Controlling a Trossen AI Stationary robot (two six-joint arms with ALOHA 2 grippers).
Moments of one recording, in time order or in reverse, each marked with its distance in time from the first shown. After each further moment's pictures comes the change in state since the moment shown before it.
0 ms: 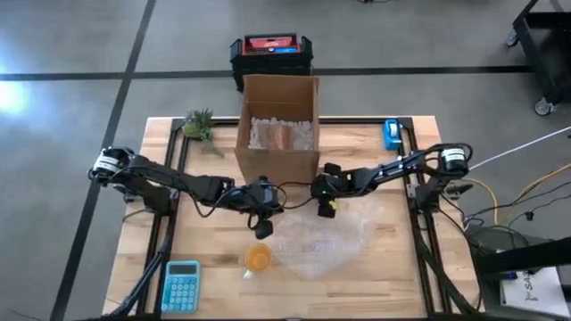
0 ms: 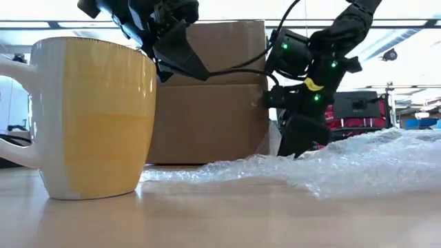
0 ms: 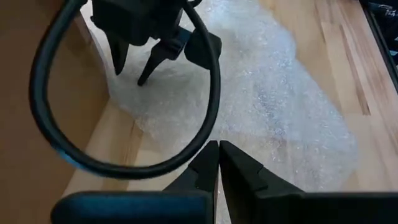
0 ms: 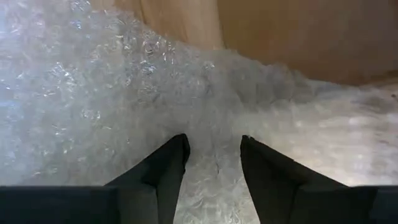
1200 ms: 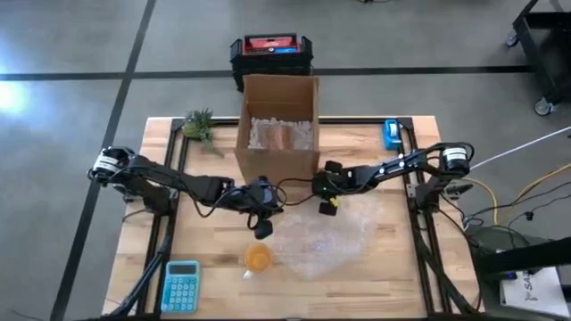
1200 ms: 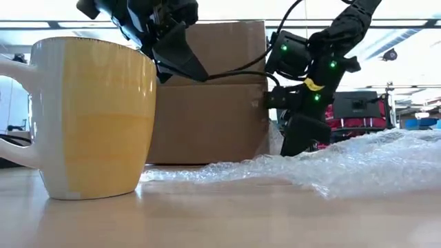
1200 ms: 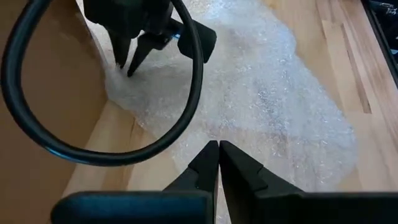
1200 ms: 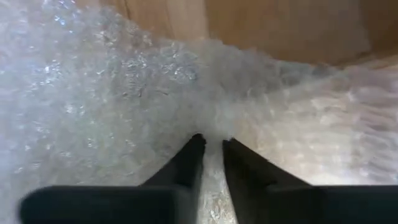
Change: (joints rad) left arm 0.000 0.000 -0.008 0.003 0.000 0.000; right arm -0.028 0.004 0.001 -0.008 -0.013 -0.019
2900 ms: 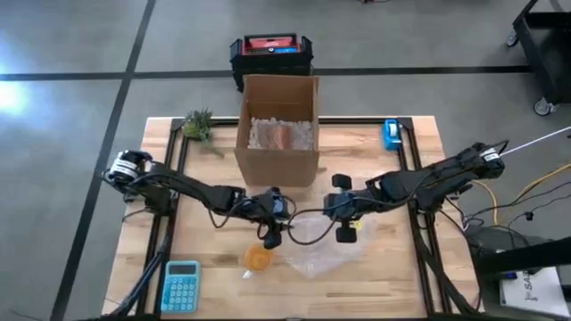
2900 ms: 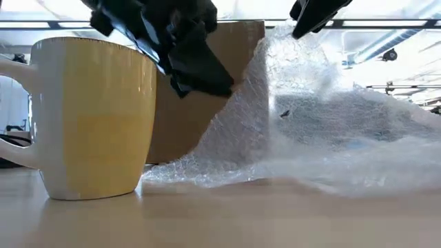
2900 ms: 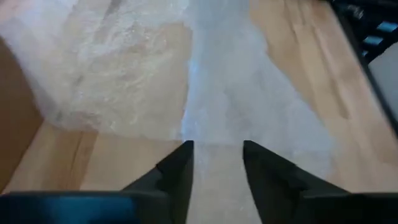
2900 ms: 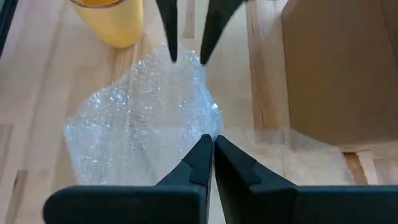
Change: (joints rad) left arm -0.035 0.200 0.041 0.207 0.051 0.039; right arm 0.383 -0.300 0.396 -0.542 -0.014 0.206
